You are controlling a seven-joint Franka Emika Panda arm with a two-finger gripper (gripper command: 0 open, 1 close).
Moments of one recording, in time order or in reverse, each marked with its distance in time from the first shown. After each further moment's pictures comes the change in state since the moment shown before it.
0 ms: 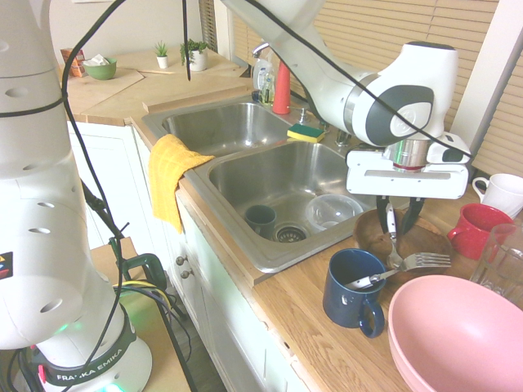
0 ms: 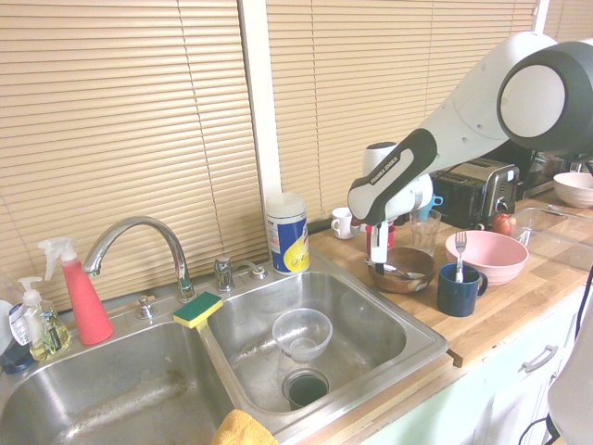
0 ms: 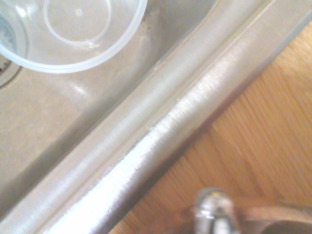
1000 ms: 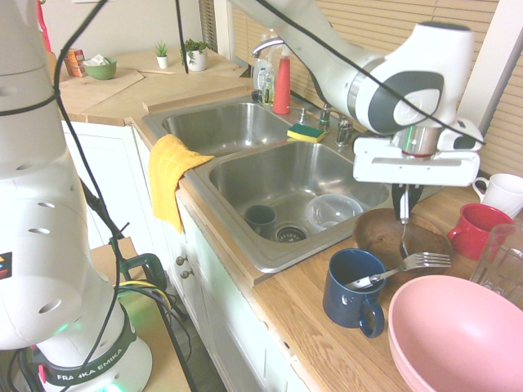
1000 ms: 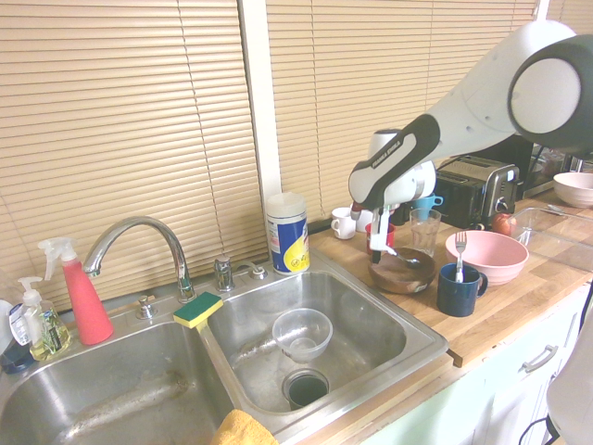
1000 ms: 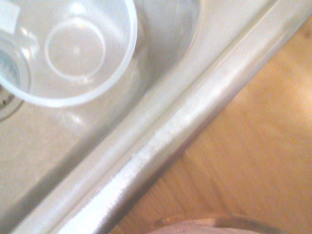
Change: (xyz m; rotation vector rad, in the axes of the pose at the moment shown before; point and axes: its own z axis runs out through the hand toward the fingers) arm 0.003 0.009 -0.044 0.059 0.087 0.006
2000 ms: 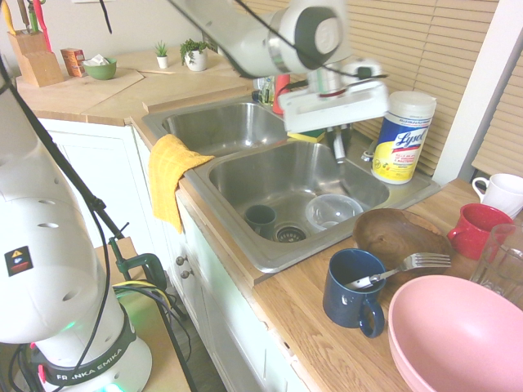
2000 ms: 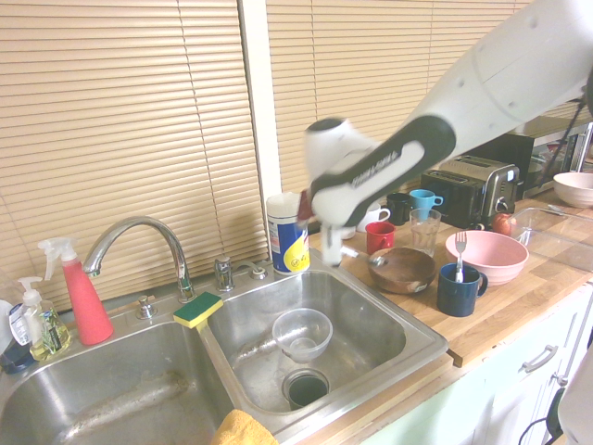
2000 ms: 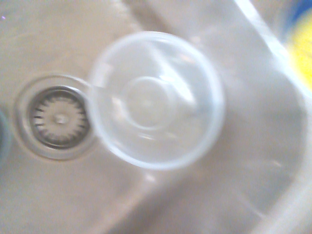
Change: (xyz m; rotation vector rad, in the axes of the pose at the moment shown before) arm -0.039 -0.197 -0.032 -0.189 0.034 -0.160
